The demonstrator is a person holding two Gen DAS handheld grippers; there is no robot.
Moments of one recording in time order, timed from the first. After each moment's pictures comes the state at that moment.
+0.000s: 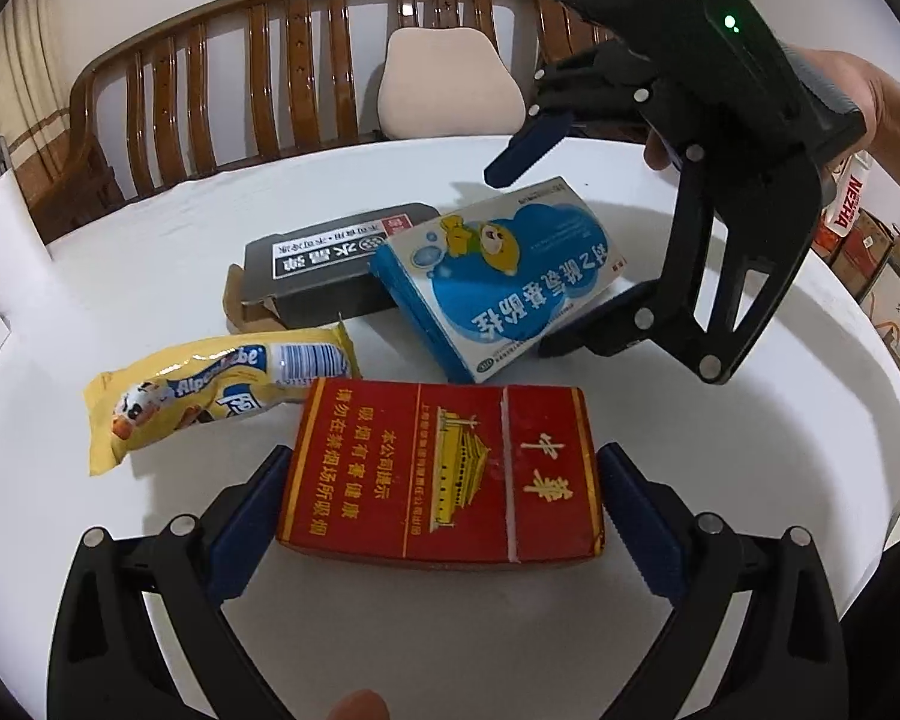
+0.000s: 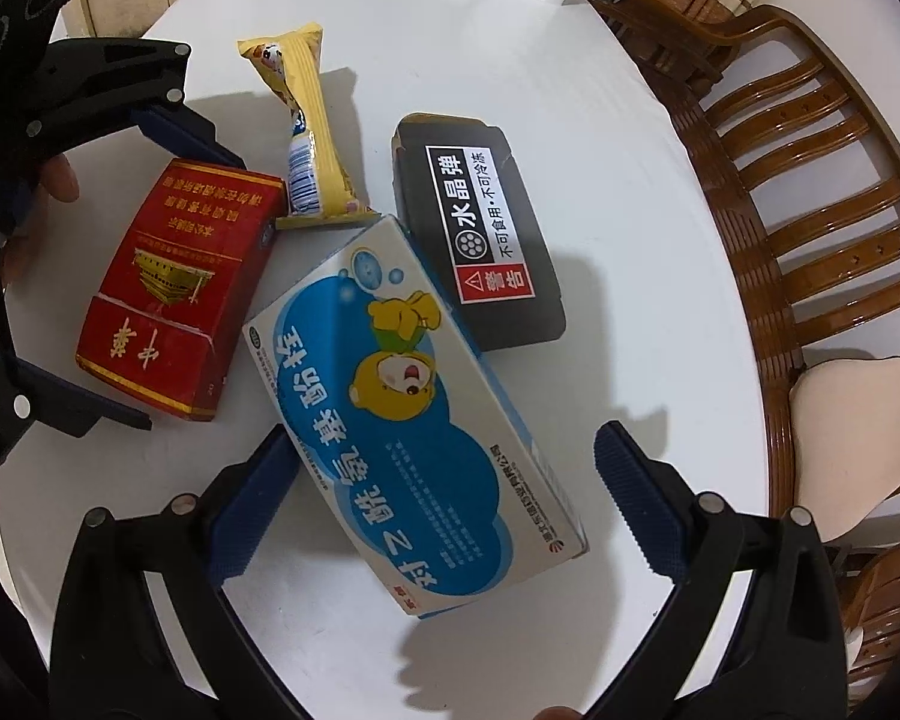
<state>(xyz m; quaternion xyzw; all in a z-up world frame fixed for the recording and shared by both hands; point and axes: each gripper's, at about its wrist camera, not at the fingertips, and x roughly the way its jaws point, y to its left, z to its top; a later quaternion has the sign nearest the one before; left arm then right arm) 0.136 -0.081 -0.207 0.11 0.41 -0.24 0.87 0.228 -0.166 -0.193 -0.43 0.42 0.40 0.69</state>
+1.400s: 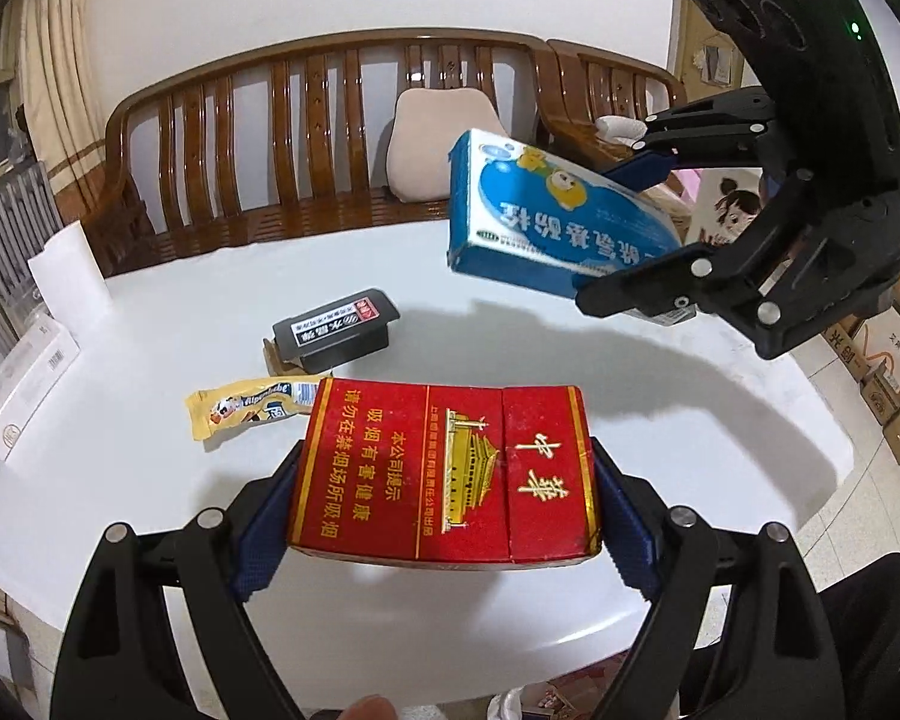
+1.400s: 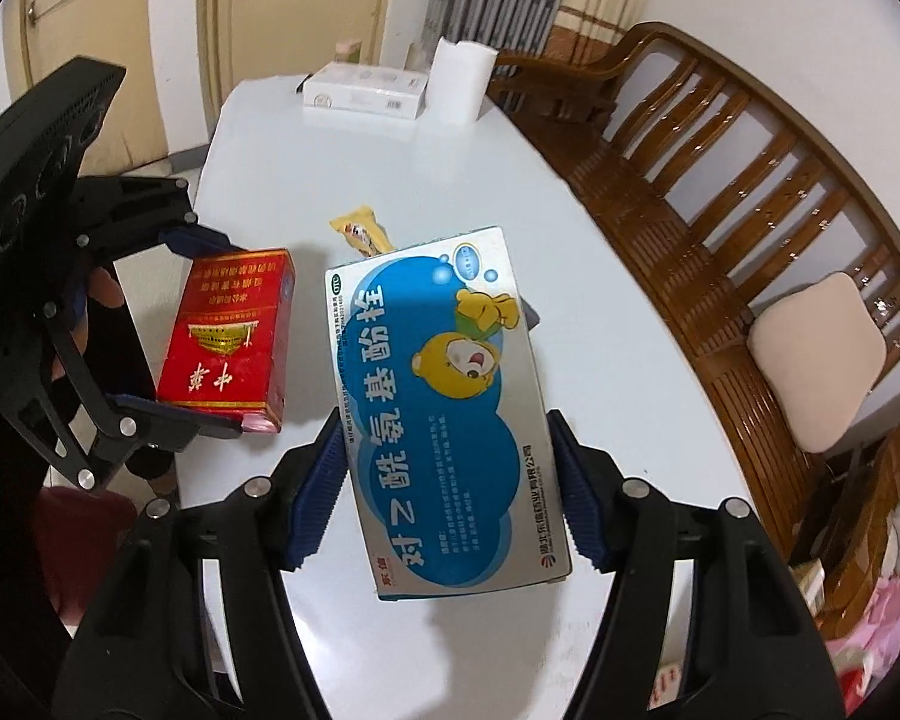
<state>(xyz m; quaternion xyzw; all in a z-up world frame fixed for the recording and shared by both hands) 0.060 -0.085 -0.114 0.09 0.36 -0.23 0.90 0.113 -0.223 -0.063 -0.29 0.38 0.36 0.80</state>
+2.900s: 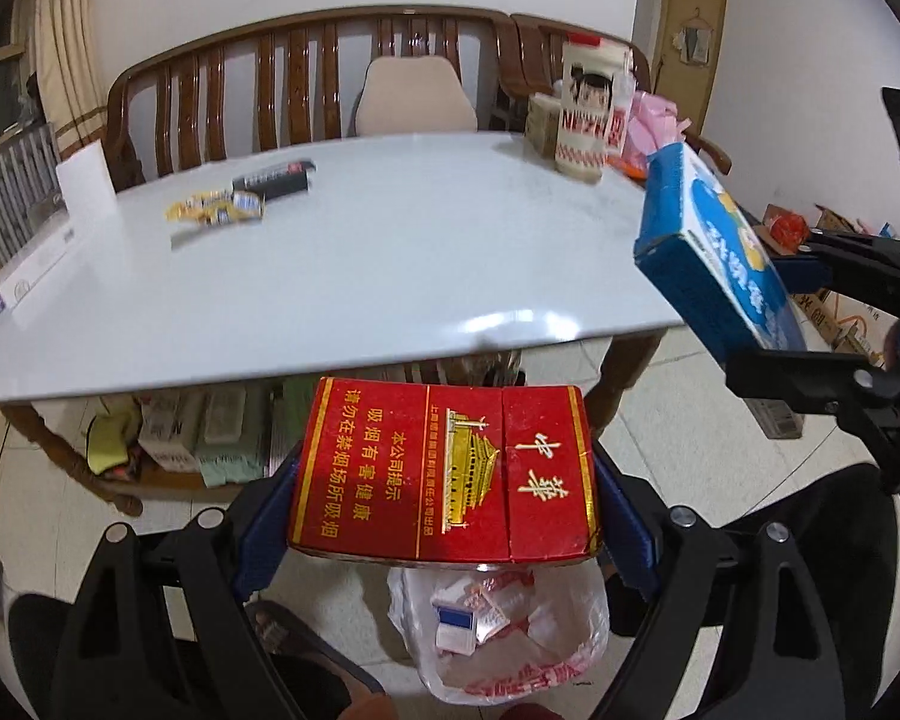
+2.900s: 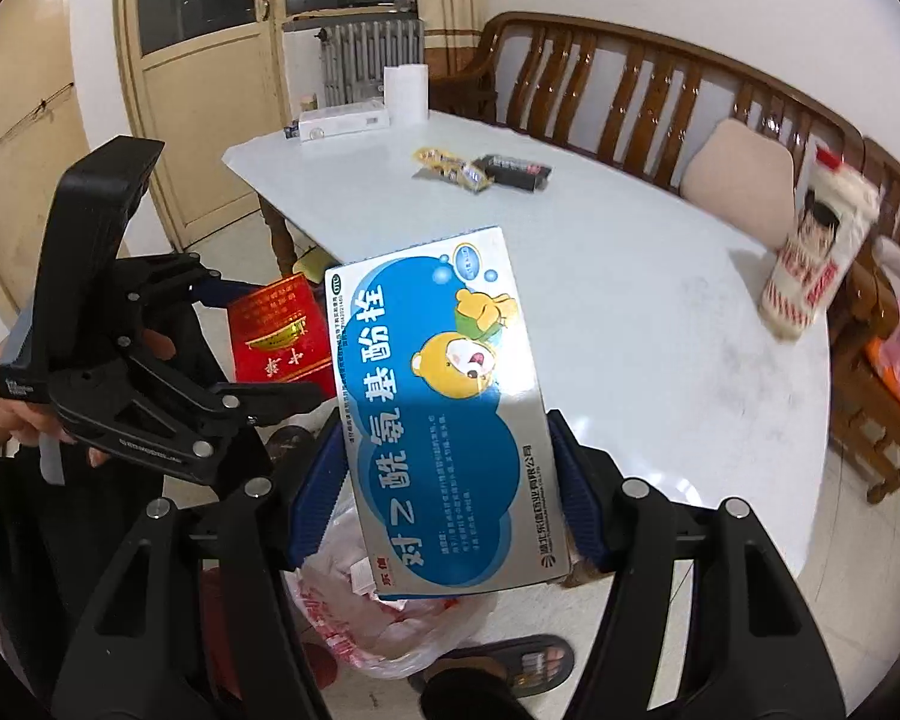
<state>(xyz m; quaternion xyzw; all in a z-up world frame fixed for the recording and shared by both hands) -0.141 -0.100 -0.175 0.08 0.39 -0.23 0.89 -0.162 -0.277 -0.111 -0.10 0.38 0.25 0.88</state>
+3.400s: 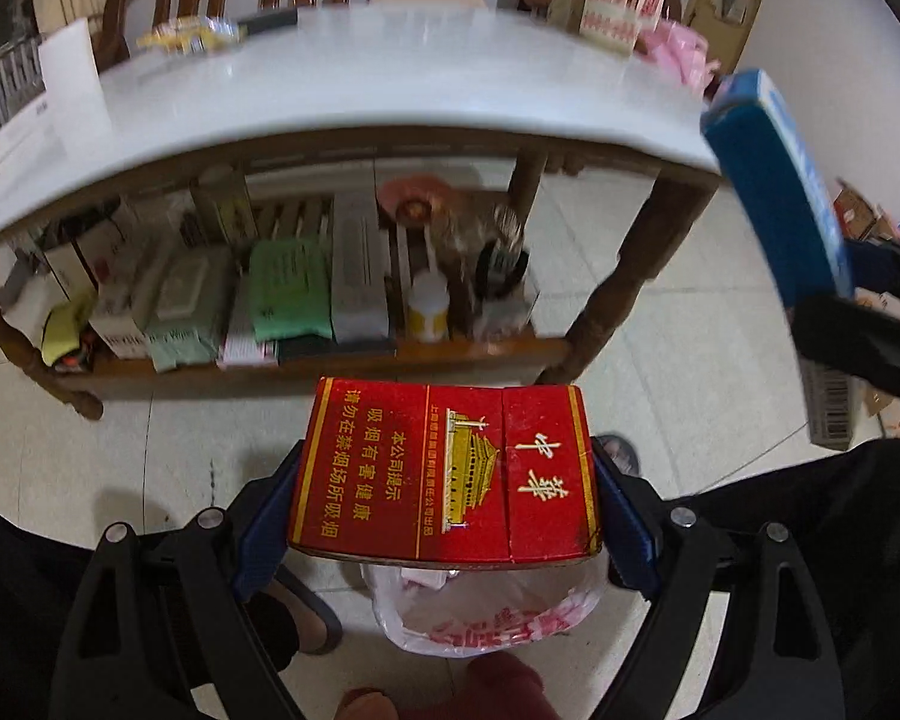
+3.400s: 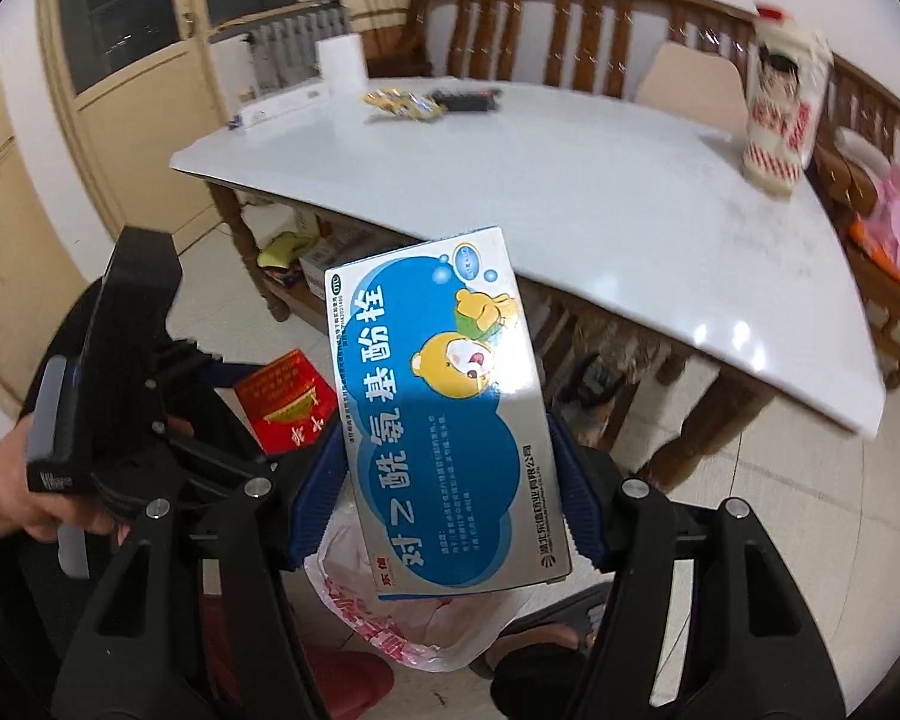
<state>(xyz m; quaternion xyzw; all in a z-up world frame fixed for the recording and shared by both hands) -0.145 -0.109 -0.278 0.07 0.49 -0.22 0.84 -0.181 -0.272 -0.183 -0.03 0.42 0.18 0.89</state>
